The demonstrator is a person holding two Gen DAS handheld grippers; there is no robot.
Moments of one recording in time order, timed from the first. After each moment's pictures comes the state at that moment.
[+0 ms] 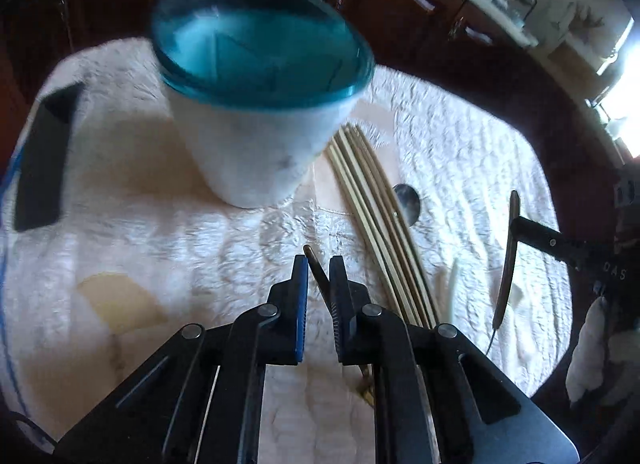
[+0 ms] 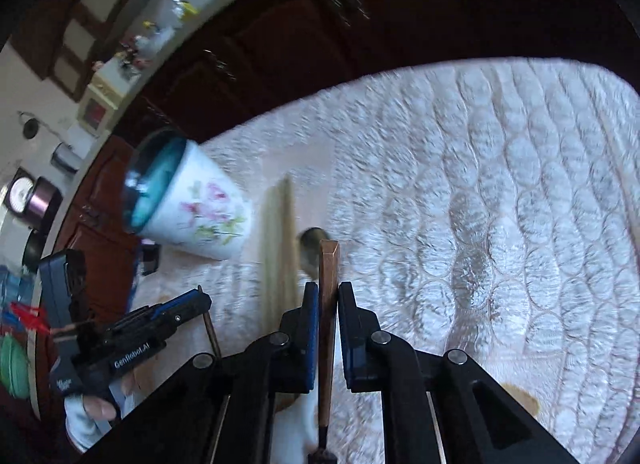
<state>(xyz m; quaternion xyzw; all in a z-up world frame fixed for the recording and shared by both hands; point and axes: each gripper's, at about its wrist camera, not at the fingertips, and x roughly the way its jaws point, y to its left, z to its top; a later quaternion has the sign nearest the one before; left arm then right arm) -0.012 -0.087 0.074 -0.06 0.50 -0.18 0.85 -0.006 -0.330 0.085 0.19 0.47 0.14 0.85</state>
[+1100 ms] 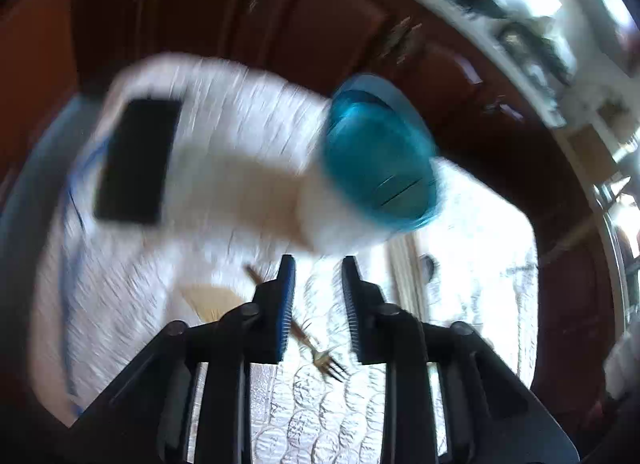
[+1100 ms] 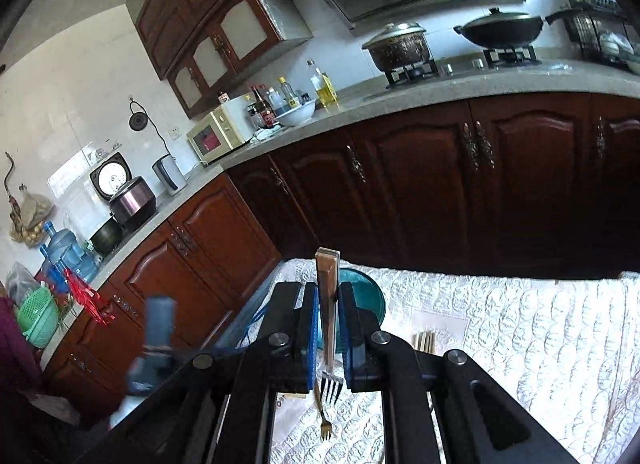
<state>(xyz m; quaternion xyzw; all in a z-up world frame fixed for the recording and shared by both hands) 0.002 0.002 0.100 -0.17 0.50 -0.10 0.84 -0.020 -0.268 0.258 0.14 0.31 0.27 0.90</state>
